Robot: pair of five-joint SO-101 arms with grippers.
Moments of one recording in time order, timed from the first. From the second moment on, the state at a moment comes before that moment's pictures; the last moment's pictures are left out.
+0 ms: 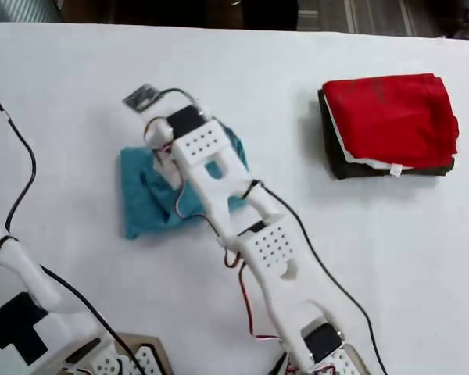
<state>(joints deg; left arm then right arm) -48.5 -8.3 2.4 80.4 -27.3 -37.8 58.6 -68.8 100.0 11.7</state>
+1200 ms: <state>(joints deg) -48.5 -8.3 2.4 79.2 -27.3 -42.3 62.2 -68.8 100.0 15.0</state>
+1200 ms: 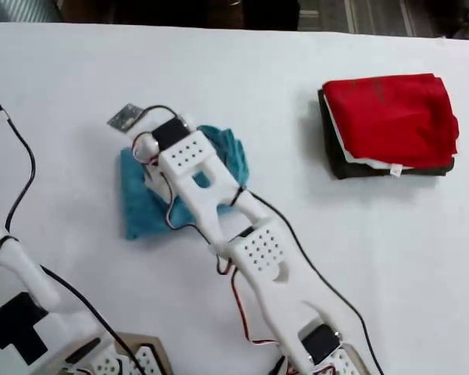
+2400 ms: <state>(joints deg) -48.5 -8.3 2.4 77.7 -27.3 -30.2 26.7 -25.9 99.9 15.0</state>
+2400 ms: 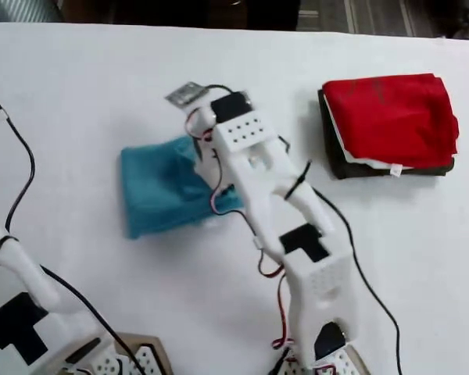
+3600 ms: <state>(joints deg) -47.9 -8.3 2.4 77.7 -27.3 -37.6 -0.1 6.4 62.3 15.0</state>
